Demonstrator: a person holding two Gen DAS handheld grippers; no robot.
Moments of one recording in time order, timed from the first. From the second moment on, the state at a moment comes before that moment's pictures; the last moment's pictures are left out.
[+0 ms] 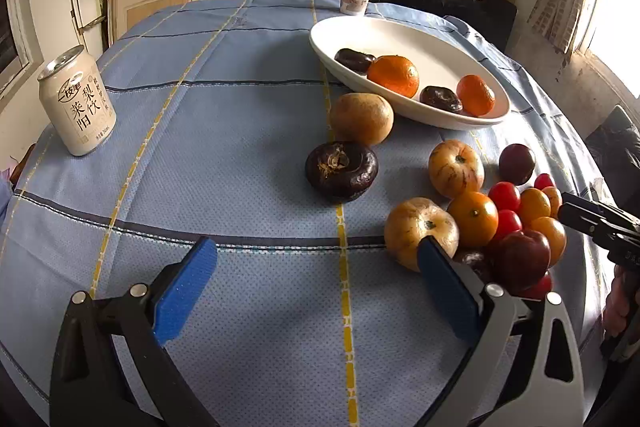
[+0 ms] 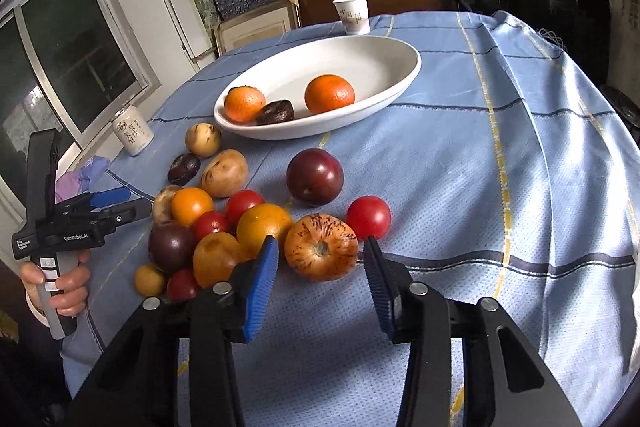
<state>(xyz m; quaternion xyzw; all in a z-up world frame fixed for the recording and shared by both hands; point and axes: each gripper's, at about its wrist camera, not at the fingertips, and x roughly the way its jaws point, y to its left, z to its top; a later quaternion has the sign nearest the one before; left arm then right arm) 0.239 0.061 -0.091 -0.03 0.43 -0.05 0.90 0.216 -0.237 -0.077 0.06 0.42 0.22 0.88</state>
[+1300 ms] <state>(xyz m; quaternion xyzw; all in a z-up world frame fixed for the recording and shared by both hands) 0.190 -0.001 -0.088 0.08 0.42 -0.29 0.86 0.226 -0.243 -0.086 0.10 0.44 0.23 0.86</state>
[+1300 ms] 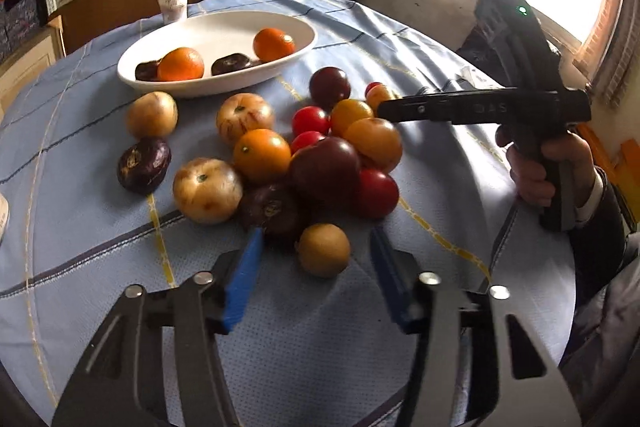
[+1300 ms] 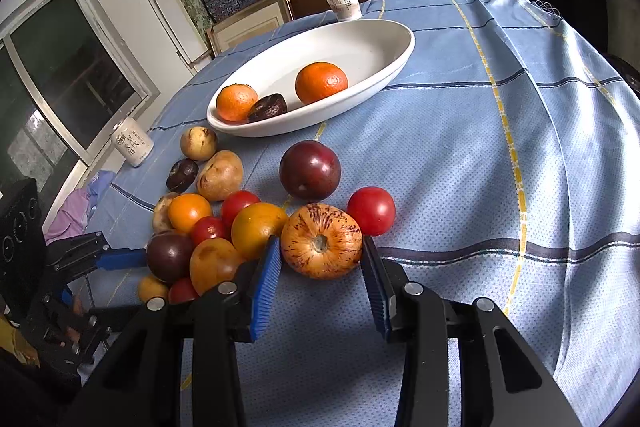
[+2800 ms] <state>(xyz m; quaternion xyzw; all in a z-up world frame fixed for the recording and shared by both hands) 0.193 -0.002 -0.095 0.06 0.44 -0.30 0.85 0.221 -0.246 -0.081 0.11 0.43 0.24 0.87</state>
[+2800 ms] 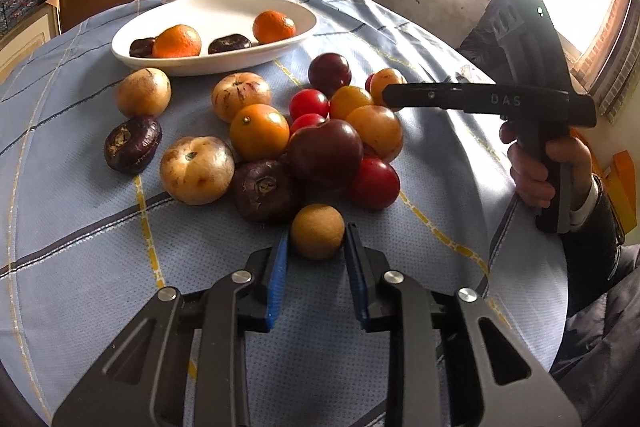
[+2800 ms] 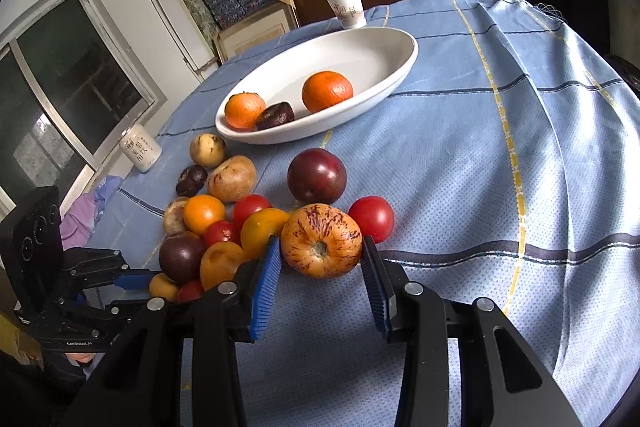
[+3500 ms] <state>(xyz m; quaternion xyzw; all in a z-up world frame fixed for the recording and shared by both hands) 0.314 0.017 0.009 -0.04 0.39 -0.24 0.89 0.297 -0.224 -0.007 0.14 0.37 0.25 0.88</state>
